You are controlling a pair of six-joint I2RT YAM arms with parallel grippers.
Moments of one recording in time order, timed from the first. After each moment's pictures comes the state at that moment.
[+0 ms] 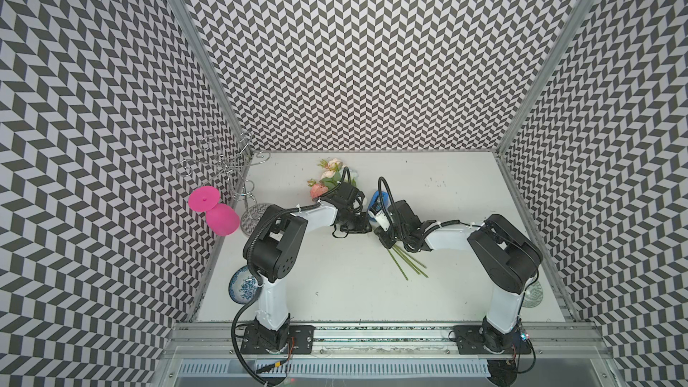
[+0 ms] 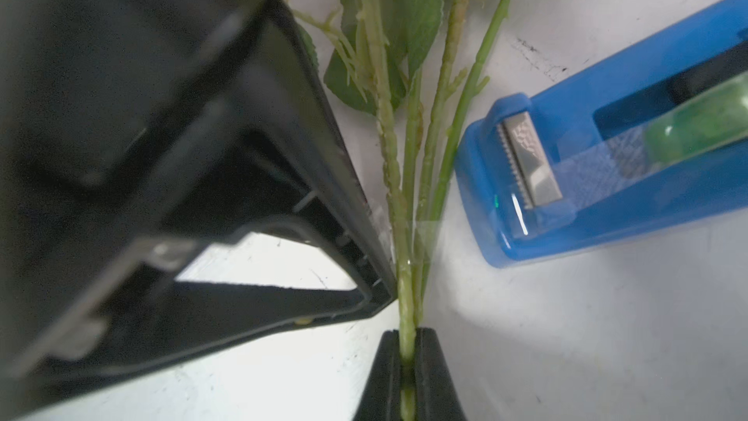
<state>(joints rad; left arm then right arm) -0.50 1.92 1.16 -0.34 0.41 -0.37 0.68 1.87 0.94 0.11 -0.18 -0.08</state>
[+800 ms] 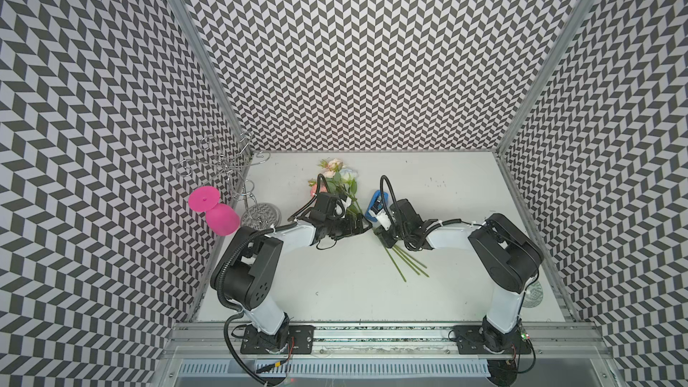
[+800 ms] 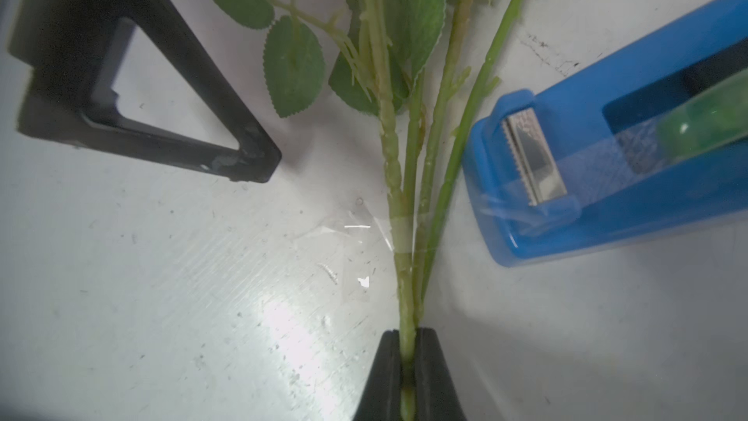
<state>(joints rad) -0.42 1.66 0.78 0.06 0.57 -0.63 0.66 1.87 0.94 0.11 -0.24 -0.07</state>
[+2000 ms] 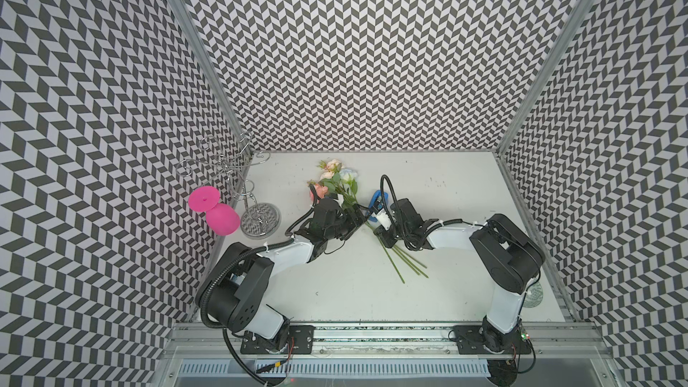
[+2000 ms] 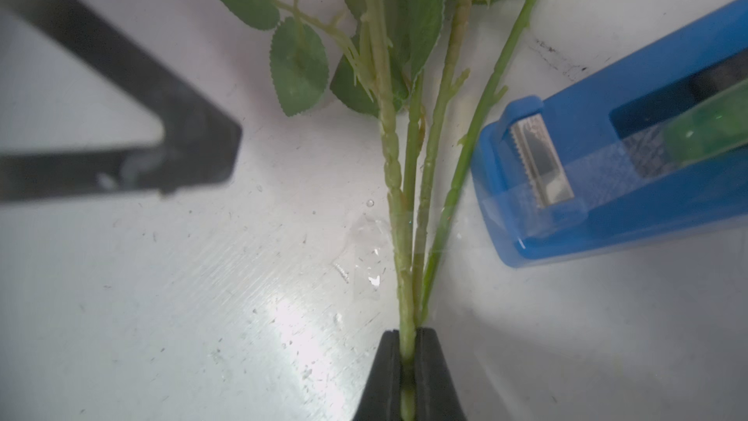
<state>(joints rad) -0.54 1.53 0.67 0.33 0.36 -1.16 0.66 1.86 0.94 0.10 -0.25 -0.06</state>
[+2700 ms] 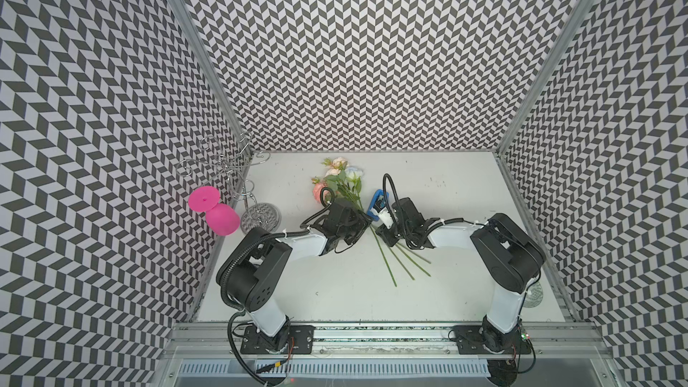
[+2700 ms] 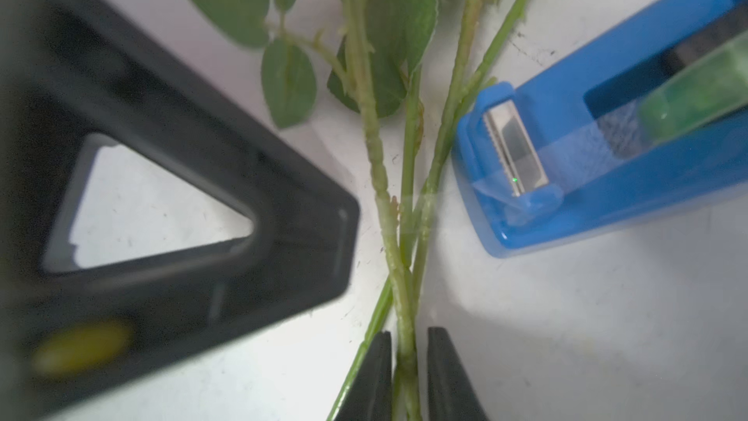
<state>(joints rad) -0.57 1.66 0.78 0.21 0.20 -1.29 0.65 1.86 0.94 0.09 -0.24 -0.04</state>
